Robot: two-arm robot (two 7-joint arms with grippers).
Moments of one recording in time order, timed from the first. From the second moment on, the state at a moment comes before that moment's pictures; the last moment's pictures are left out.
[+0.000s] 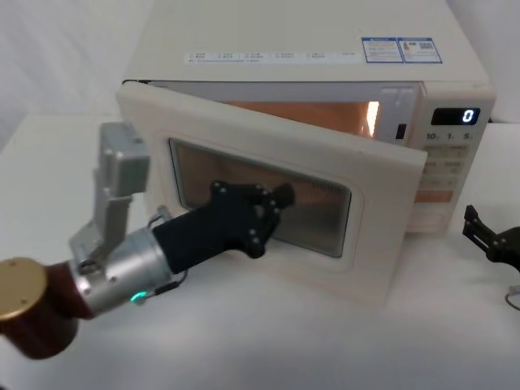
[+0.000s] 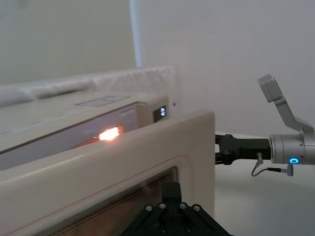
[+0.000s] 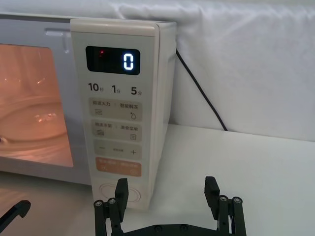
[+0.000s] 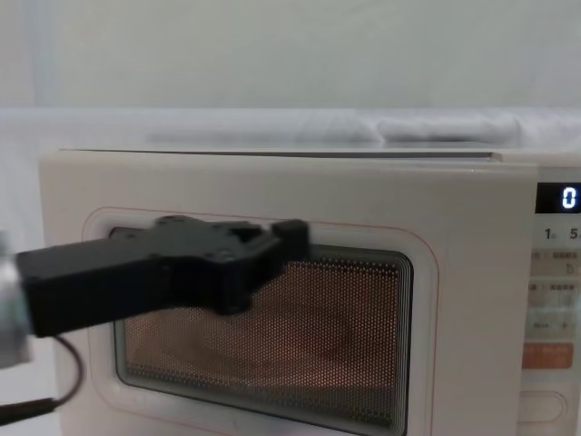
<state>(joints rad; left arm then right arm) -0.16 0.53 0.34 -1.78 -0.52 0.04 -0.65 -0.14 0.17 0.00 -1.82 0.11 0.13 0.15</state>
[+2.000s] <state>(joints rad) -0.41 0.29 0.48 -1.58 -0.35 0.11 -0.39 -0.14 0.17 0.00 -1.82 0.11 0.13 0.15</state>
